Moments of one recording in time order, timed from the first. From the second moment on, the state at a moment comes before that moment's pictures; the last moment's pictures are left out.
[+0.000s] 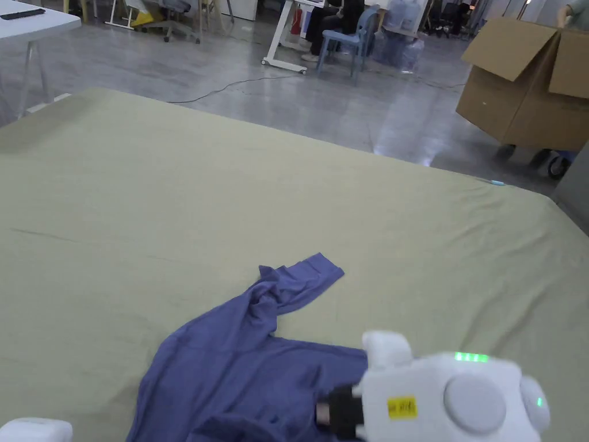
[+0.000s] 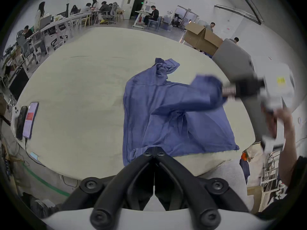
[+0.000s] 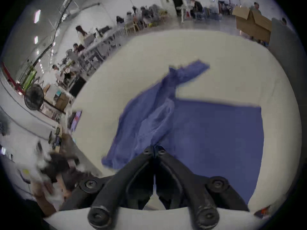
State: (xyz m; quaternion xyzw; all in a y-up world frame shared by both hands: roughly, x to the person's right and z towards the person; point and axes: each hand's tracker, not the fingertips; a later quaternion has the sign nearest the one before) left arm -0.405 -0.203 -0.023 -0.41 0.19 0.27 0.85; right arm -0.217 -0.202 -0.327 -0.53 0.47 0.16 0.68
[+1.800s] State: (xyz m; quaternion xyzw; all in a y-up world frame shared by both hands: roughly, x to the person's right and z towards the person) left arm -0.643 -0.325 -0.281 -0.52 0.23 0.24 0.79; right arm -0.093 -0.247 -0.510 -0.51 0.26 0.11 0.81
